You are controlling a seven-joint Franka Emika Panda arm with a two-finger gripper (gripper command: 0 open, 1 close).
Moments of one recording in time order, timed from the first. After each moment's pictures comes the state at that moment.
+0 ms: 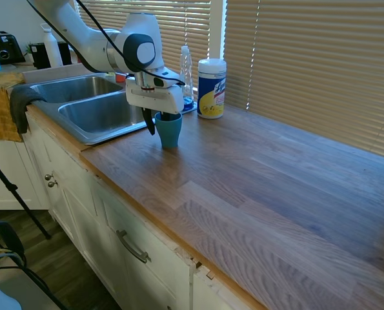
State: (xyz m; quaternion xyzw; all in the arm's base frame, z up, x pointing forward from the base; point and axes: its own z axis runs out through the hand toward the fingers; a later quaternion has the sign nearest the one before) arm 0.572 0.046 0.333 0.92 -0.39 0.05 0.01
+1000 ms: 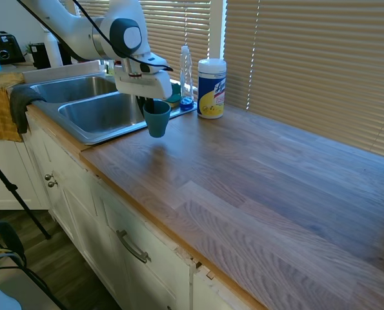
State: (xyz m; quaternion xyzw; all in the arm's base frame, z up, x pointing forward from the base) arm 0.567 0.114 0.388 0.92 -0.38 0.09 0.00
